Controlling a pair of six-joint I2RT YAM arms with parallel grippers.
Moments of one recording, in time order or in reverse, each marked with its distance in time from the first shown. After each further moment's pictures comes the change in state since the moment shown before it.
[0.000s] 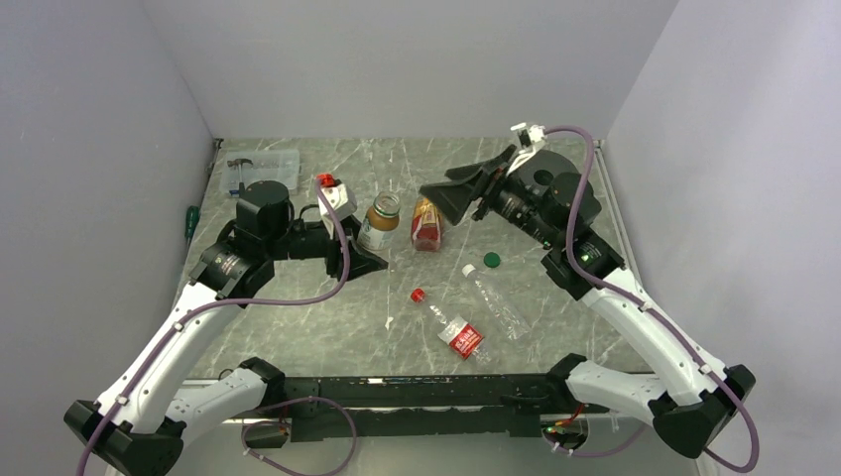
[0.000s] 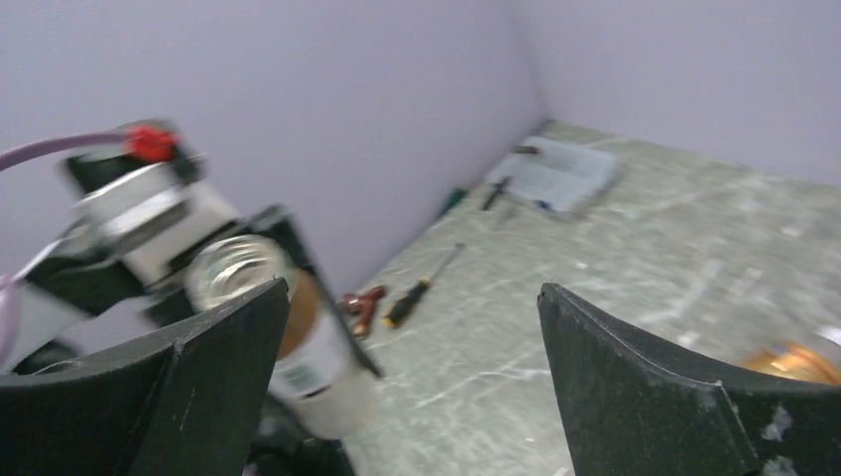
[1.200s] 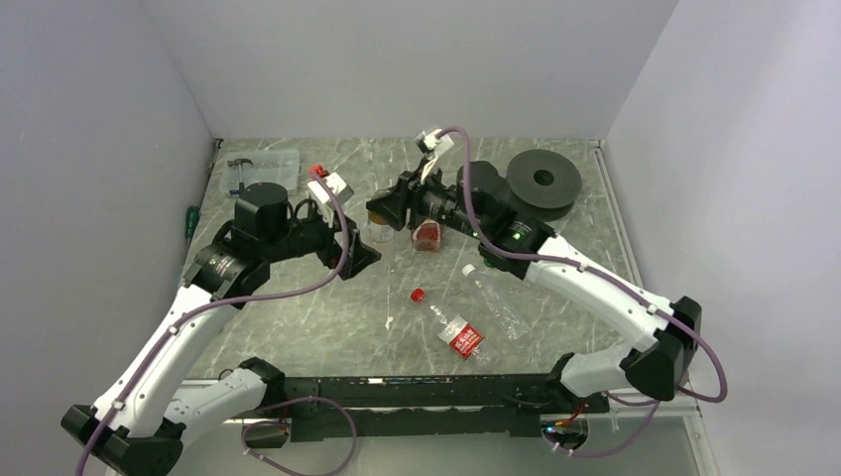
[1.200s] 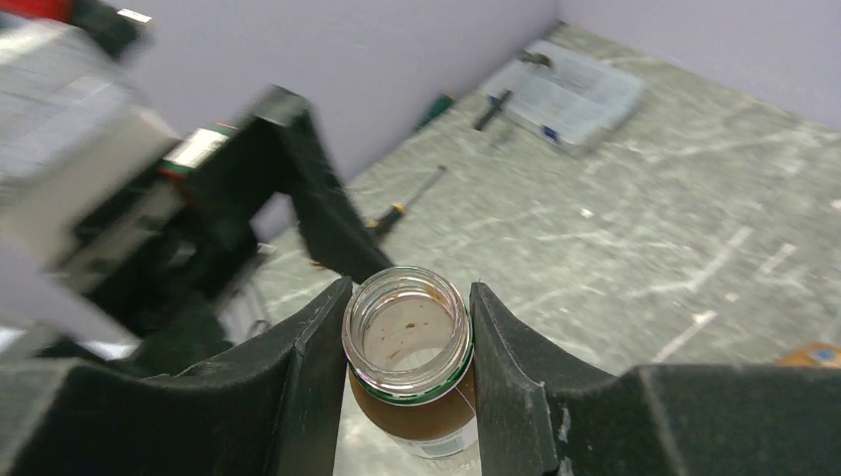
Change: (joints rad) left arm 0.004 -0.005 0.012 -0.082 -0.276 -0.054; right arm 0.271 0.290 0.193 -0.069 0.072 -0.171
